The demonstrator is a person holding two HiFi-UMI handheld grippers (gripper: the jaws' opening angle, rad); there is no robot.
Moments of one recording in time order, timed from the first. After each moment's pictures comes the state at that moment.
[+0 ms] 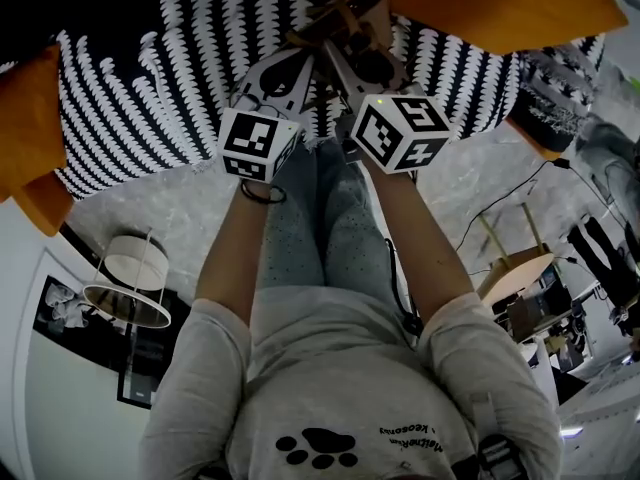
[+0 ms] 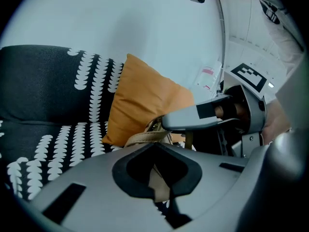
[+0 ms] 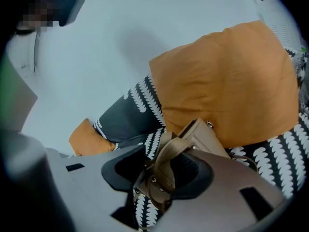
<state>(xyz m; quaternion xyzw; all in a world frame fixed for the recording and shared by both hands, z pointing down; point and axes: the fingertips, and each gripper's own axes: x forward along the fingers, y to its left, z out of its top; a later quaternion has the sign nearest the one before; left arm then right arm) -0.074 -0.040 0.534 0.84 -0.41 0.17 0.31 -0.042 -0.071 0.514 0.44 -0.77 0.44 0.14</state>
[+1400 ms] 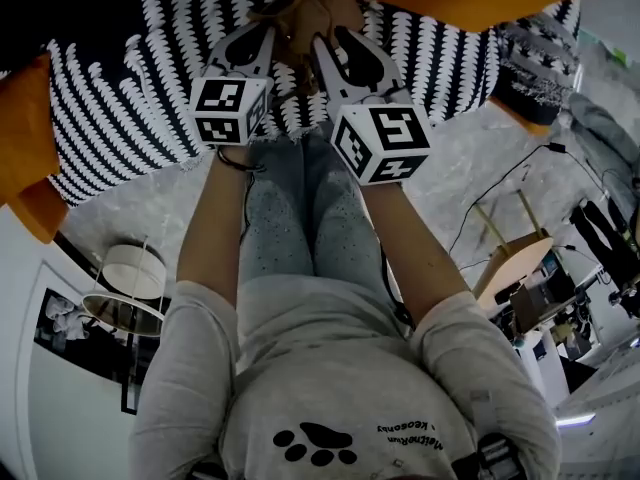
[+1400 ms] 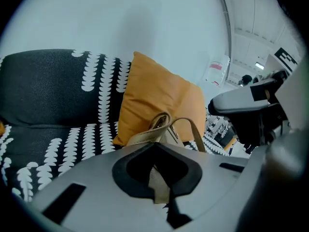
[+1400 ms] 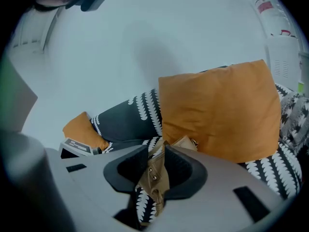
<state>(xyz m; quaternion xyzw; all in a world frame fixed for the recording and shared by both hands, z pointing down) -0.060 -0.063 0.547 0.82 -0.44 0.20 0.30 0.013 -0.054 0.464 0.49 -0.79 0.34 0.16</state>
